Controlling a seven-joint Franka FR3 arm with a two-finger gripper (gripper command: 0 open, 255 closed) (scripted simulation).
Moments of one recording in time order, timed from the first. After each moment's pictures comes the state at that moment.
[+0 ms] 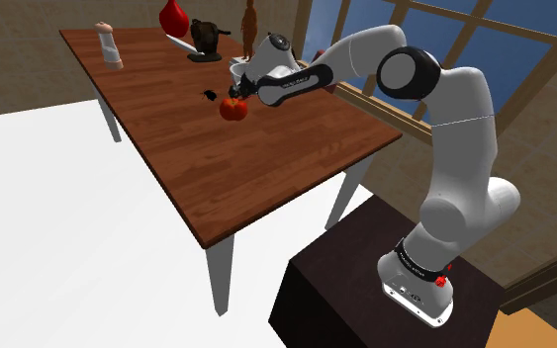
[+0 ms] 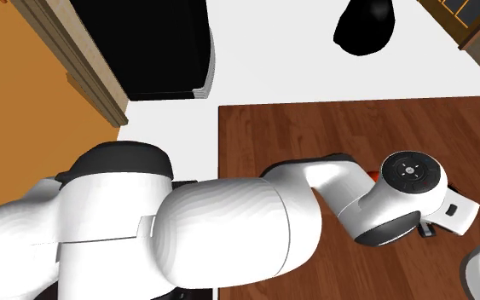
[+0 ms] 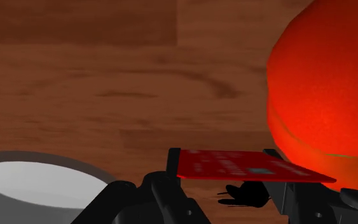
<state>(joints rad) -0.26 0.72 0.37 -1.46 -0.53 2.75 0.37</state>
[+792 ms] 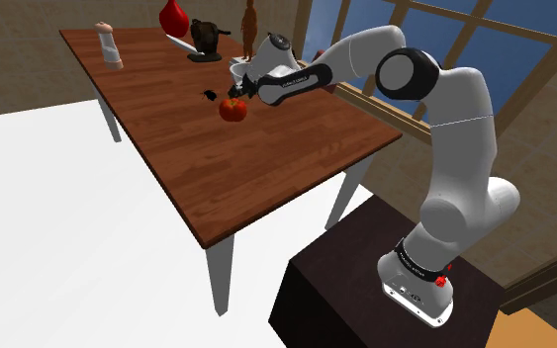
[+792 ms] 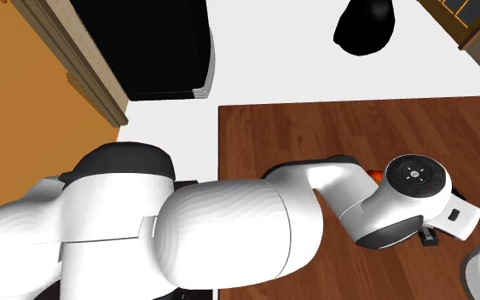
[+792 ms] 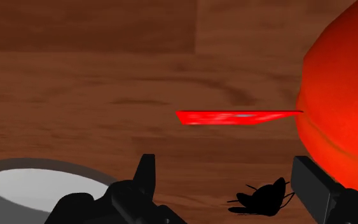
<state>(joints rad) -0.26 0.73 0.35 -1.45 -0.51 2.73 0.35</state>
